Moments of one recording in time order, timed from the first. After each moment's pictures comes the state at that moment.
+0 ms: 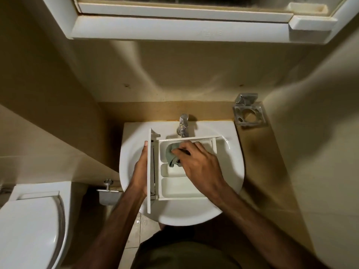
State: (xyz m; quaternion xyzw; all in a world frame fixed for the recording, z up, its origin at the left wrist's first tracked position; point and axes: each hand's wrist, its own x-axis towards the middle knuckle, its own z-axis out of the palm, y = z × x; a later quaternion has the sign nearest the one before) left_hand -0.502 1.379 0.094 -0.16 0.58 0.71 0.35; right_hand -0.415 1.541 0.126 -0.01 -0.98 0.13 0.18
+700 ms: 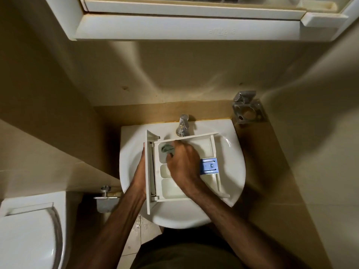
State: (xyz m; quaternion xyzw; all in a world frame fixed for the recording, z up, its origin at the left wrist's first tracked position) left_hand -0.521 1.377 0.077 -0.12 0.55 0.73 0.40; right_hand -0.474 1.475 0.131 -0.29 -0.93 0.22 0.04
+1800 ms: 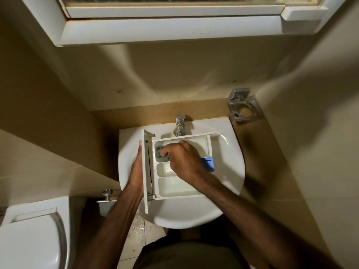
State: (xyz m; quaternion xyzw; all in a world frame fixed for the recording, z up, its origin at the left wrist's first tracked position) left_hand -0.531 1.371 0.072 -0.10 0.53 0.74 0.40; right_hand -0.463 1.507 0.138 -0.17 -0.95 0.27 -0.03
